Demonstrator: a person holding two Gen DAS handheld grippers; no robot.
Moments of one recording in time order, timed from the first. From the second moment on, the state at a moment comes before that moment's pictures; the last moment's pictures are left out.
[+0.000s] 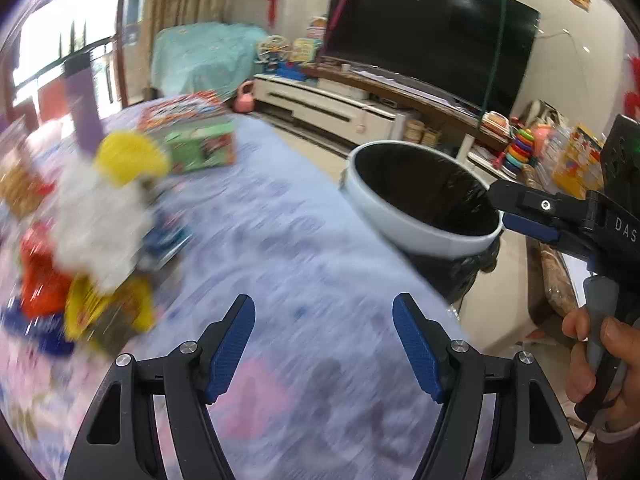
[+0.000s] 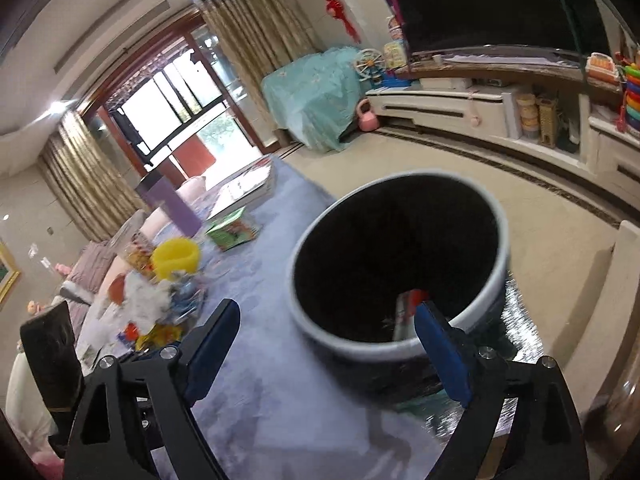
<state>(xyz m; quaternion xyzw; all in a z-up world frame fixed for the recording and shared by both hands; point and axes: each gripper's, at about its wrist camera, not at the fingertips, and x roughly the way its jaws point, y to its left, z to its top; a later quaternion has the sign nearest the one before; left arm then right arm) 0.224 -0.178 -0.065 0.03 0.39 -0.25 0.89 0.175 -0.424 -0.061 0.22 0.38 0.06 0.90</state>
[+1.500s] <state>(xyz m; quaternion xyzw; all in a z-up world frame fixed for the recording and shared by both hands) 0.240 0.001 -0.065 -0.07 0.42 -0.07 0.90 0.209 -0.198 -0.105 0.10 0.45 0.23 0.86</state>
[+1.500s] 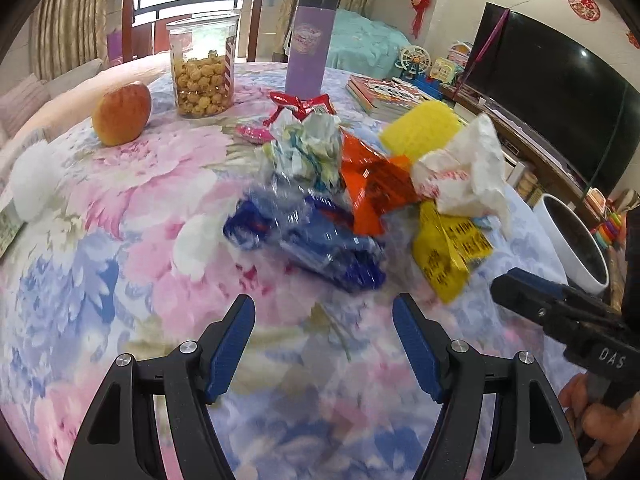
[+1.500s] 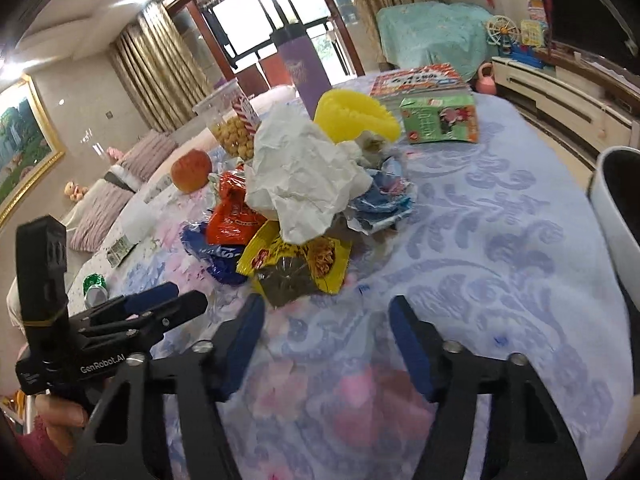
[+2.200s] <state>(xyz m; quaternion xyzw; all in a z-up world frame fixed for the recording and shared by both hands) 0.233 0.005 -0.078 -0.09 0.42 -0.09 0.90 0.202 -0.210 -0.103 0.10 0.44 0.24 0.86</state>
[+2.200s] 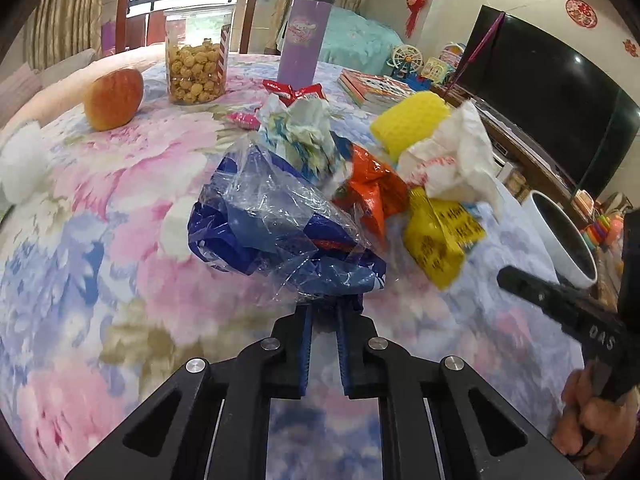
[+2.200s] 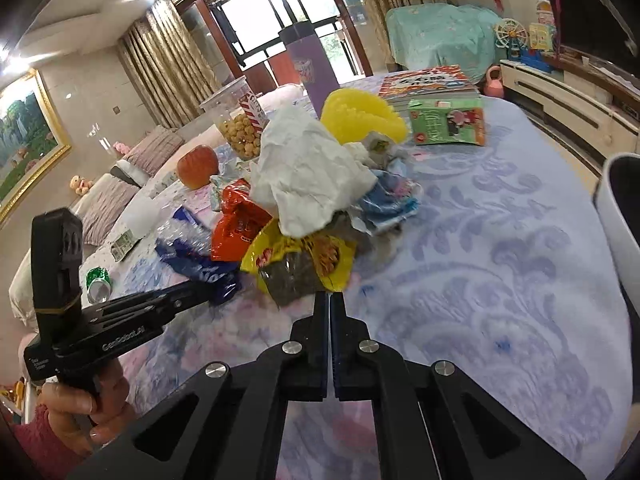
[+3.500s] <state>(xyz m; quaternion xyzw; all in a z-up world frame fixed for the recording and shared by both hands) 0.163 -0.017 -0.040 -0.08 0.38 -0.16 0.91 0.174 -0.232 -0.101 0.14 0.46 0.23 0.85</state>
